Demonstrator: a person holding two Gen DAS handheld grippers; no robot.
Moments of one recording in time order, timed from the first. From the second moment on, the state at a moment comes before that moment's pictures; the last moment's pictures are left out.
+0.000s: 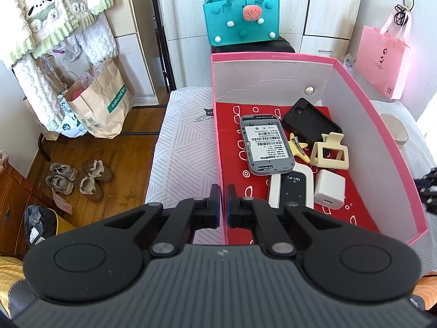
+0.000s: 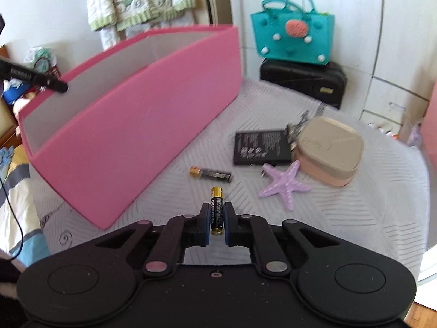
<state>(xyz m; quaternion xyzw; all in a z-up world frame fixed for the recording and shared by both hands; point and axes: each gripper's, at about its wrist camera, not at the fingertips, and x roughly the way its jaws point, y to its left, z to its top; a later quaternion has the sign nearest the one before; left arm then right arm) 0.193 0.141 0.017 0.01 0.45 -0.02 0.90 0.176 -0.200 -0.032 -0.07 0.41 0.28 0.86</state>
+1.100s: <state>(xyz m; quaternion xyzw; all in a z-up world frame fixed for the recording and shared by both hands) 0.190 0.145 0.017 0.01 0.44 -0.03 0.90 0.296 -0.004 0.003 0.01 0.49 0.36 0.80</state>
